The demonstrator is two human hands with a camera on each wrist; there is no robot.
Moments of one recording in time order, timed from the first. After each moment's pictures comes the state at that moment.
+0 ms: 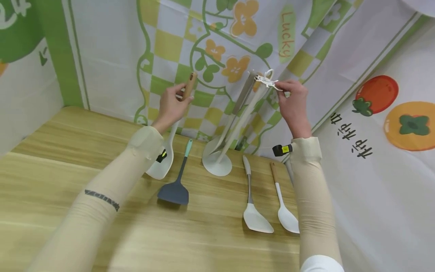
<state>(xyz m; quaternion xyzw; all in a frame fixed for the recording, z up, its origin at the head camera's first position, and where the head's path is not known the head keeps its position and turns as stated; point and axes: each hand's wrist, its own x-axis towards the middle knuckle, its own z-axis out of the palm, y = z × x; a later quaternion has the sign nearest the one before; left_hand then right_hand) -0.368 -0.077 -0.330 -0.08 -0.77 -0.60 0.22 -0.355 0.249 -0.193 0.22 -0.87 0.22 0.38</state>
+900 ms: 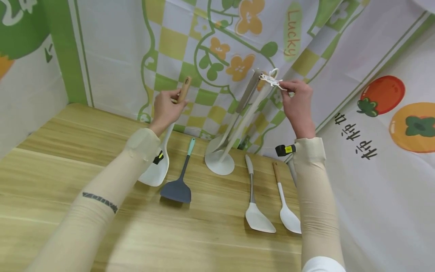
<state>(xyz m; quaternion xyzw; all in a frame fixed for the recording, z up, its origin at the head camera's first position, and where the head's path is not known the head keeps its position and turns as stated) -0.362 -0.095 -0.351 -0.05 -0.77 -0.59 0.24 -0.351 0.245 -0.192 0.18 -0.89 0.21 0.36</state>
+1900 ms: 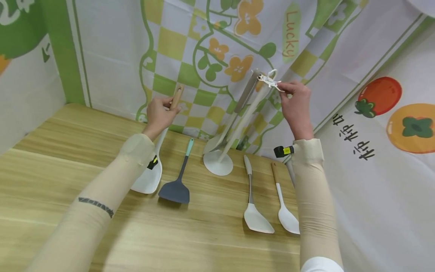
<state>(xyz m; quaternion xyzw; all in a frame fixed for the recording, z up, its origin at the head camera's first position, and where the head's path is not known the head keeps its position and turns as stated) -0.363 -0.106 -0.375 -0.03 -0.80 -0.55 0.23 -0.350 0.244 -0.192 0.18 -0.89 0.22 0.36</state>
